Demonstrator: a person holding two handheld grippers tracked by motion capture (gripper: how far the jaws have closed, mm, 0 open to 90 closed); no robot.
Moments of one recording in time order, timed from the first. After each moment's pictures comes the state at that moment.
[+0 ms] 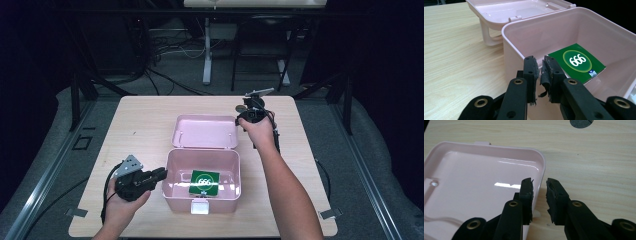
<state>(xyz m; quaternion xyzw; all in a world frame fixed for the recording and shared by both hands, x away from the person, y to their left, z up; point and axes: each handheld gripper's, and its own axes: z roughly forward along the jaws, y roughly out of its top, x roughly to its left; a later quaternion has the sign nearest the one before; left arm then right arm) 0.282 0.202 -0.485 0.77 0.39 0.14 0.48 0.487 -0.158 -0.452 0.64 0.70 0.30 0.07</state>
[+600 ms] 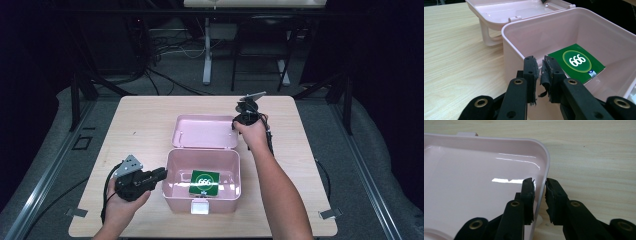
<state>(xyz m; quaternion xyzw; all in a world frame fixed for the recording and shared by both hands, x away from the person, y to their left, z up) 0.282 0.202 -0.485 0.77 0.39 0.14 0.48 0.499 -0.144 -0.477 0.66 0.70 0.28 0.06</state>
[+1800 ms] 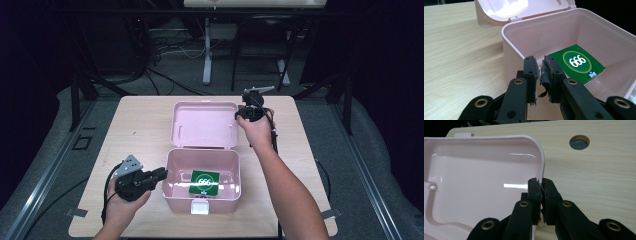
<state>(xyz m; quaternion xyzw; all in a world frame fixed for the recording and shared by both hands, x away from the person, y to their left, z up) 0.282 0.202 -0.485 0.77 0.39 0.14 0.48 0.473 -0.148 -0.430 0.63 0.68 0.35 0.12</state>
